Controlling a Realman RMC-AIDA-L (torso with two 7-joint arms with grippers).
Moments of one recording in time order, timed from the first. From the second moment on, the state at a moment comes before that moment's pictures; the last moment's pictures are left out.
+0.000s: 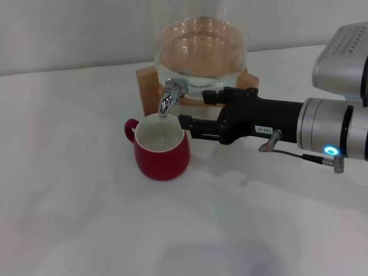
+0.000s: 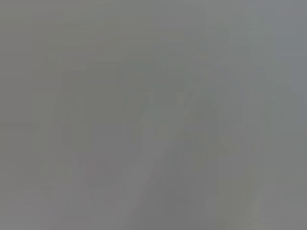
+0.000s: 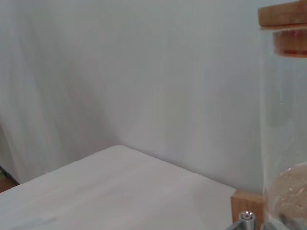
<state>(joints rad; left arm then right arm) -0.04 -2.08 0.28 0.71 -1.76 -1.89 1.68 0.04 2.01 -1.72 -1.60 1.44 0.76 -1.09</state>
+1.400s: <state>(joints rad) -0.08 -2.08 0.28 0.69 -1.70 -1.79 1.68 0.06 2.01 -2.00 -1.68 1.40 0.55 -1.07</state>
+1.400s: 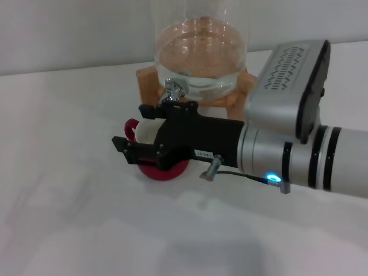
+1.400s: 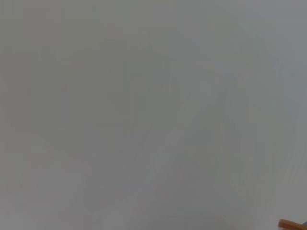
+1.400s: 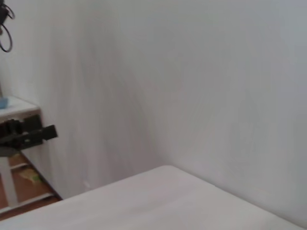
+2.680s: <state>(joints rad) -0.09 -2.08 0.28 0.69 -1.68 -1.78 1.68 0.06 2.01 -1.99 -1.66 1.32 0.49 -0.99</state>
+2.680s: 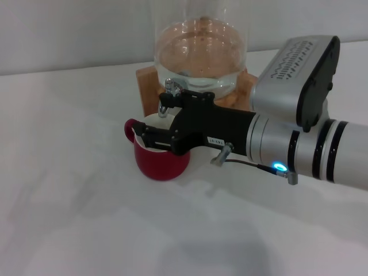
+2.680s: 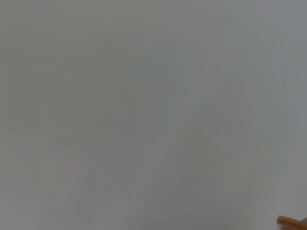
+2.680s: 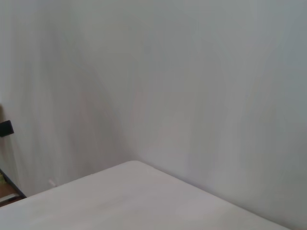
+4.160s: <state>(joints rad) -0.10 -2.08 0.28 0.69 -1.67 -1.79 1.67 0.04 2.01 -1.90 -1.66 1.31 0.50 -1.00</state>
